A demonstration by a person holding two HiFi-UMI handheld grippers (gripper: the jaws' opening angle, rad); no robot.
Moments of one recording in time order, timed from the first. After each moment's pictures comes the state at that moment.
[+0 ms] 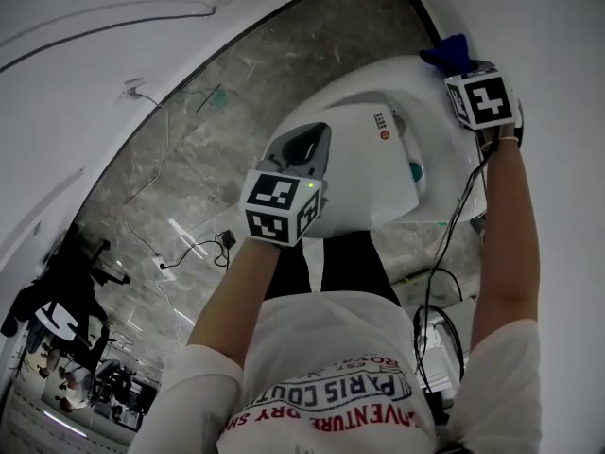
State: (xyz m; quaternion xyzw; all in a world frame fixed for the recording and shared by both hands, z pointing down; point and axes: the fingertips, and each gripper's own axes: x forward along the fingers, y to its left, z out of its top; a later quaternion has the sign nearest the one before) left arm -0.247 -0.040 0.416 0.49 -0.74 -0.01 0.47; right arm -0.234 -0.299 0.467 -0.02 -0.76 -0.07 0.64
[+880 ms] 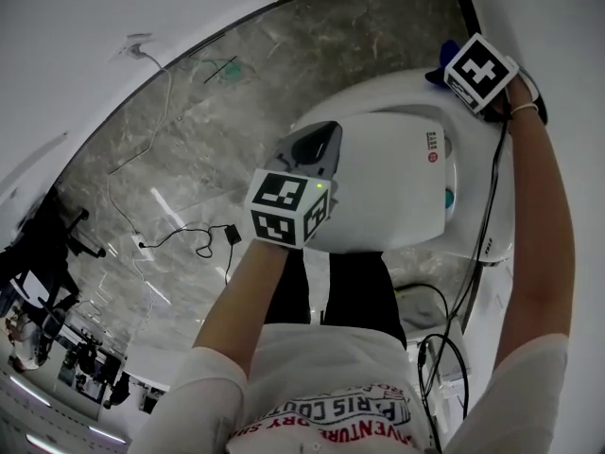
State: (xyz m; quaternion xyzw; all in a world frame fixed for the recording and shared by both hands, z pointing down) left arm -0.273 0.038 0.515 0.42 -0.76 -0.07 0.49; right arm -0.280 -0.202 0.583 -0.24 -0.57 -0.20 0.76
